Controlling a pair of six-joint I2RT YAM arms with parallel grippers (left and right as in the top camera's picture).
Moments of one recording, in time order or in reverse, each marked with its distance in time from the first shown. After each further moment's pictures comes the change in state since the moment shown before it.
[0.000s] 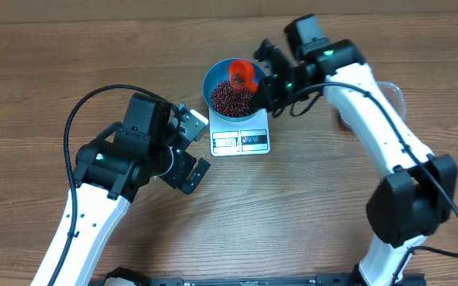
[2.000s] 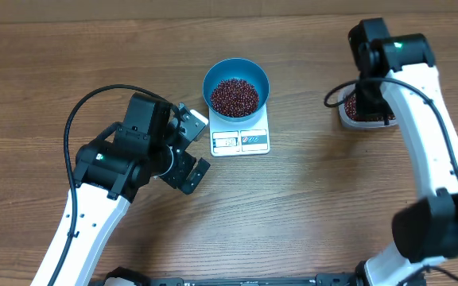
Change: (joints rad) left arm 0.000 0.000 0.000 0.000 0.000 0.000; right arm -0.194 -0.158 0.003 -0.406 1.065 0.221
